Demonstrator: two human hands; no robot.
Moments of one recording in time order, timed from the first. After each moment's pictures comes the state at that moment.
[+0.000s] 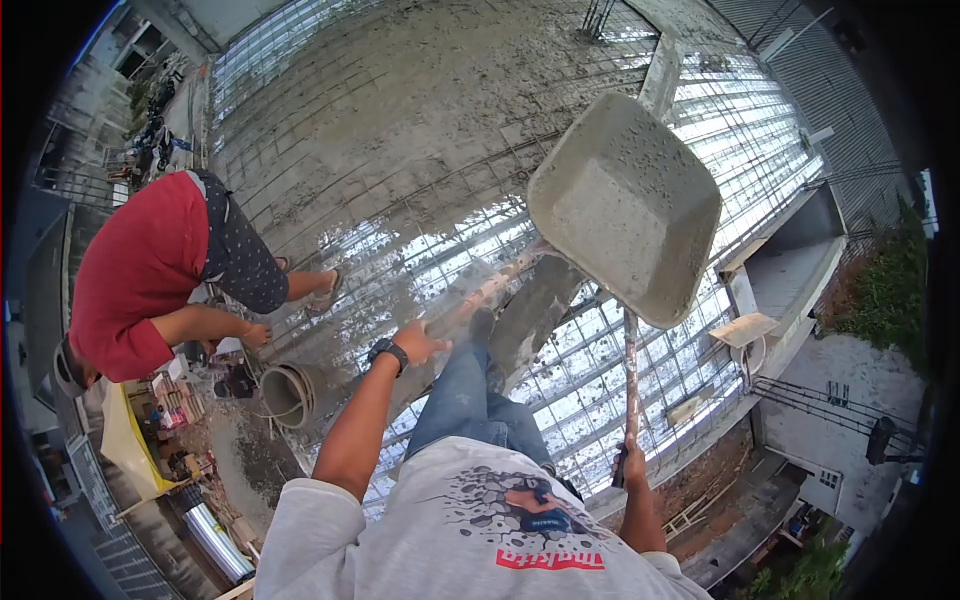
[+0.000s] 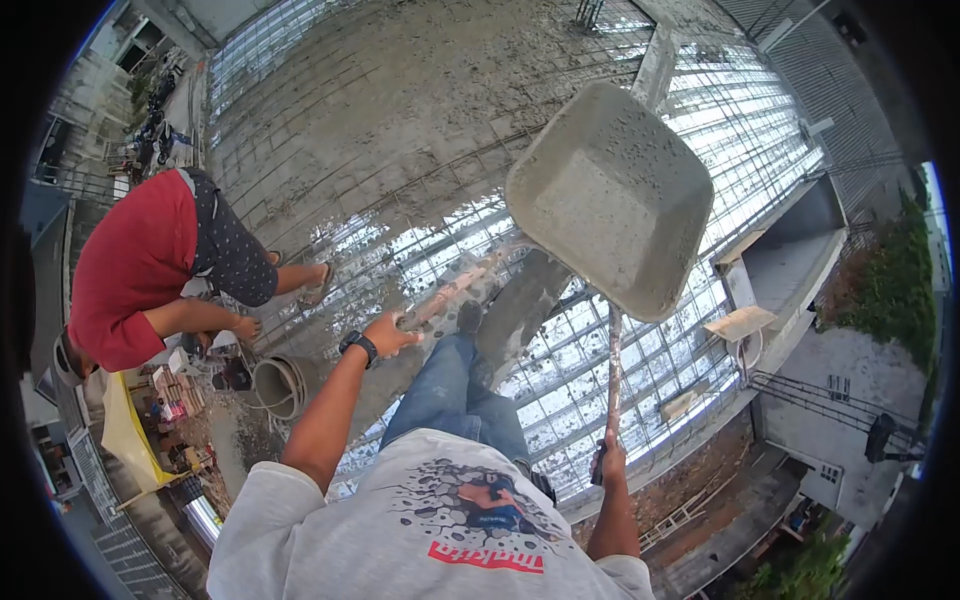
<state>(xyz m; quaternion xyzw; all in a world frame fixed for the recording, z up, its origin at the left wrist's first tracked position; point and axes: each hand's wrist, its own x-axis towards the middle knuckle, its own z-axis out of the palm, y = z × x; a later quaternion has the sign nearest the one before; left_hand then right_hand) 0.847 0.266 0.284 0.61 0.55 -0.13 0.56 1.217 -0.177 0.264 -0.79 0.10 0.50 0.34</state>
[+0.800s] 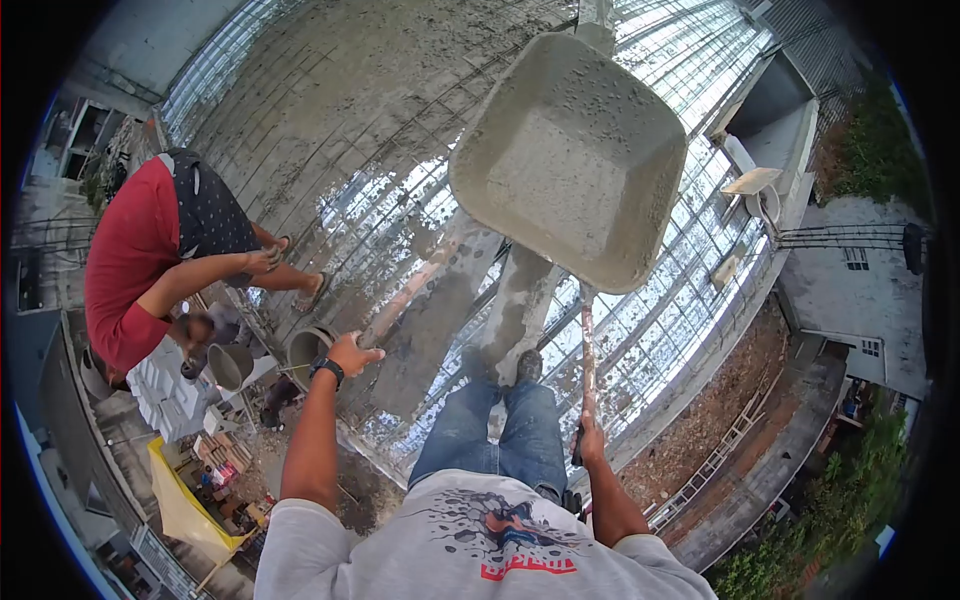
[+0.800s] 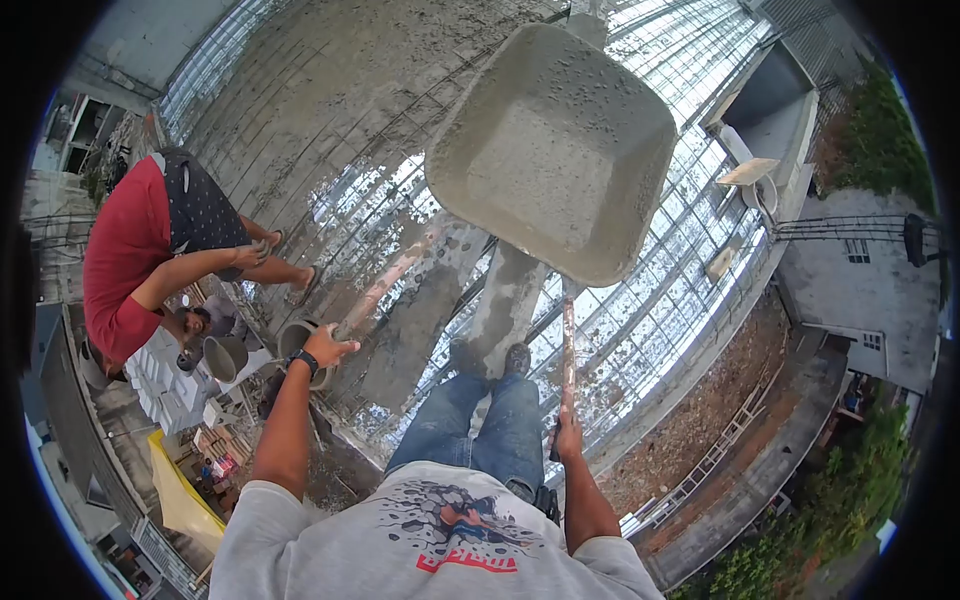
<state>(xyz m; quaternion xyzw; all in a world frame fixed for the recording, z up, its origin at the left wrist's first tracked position) 0.472 0.136 0.238 0.64 0.57 -0.22 0.46 0.755 -0.359 0.146 -0.75 0.17 0.47 0.44</state>
